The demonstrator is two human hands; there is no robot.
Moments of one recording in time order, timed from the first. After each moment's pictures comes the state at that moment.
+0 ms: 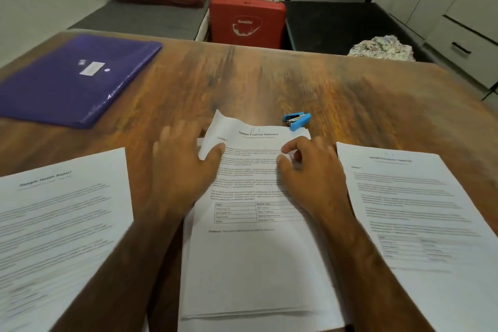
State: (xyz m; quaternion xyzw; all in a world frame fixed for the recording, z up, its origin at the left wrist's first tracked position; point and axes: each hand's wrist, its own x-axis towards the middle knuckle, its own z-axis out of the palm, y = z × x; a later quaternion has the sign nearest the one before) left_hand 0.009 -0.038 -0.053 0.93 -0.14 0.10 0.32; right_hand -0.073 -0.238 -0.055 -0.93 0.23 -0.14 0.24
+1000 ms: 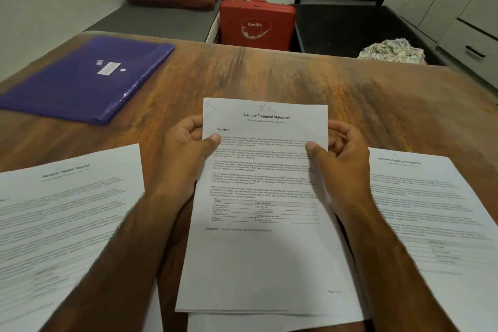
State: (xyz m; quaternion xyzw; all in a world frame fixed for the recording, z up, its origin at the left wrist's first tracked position) left_hand 0.002 -0.029 -0.030 0.71 -0.05 -0.10 0.70; right_hand -0.078 -0.258 -0.057 -0.72 0.23 -0.27 0.60
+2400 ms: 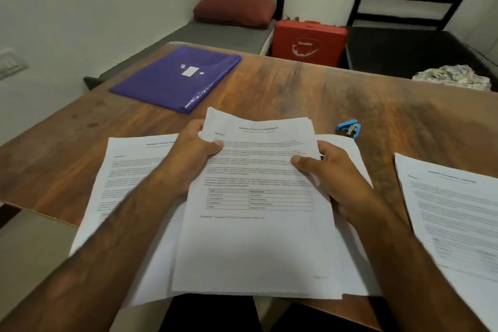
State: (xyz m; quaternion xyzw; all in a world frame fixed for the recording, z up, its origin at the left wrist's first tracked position) left_hand -0.026 0.075 -0.004 0.75 0.05 -0.10 0.65; right_hand -0.090 -0.167 -0.017 -0.73 0.13 0.03 0.67
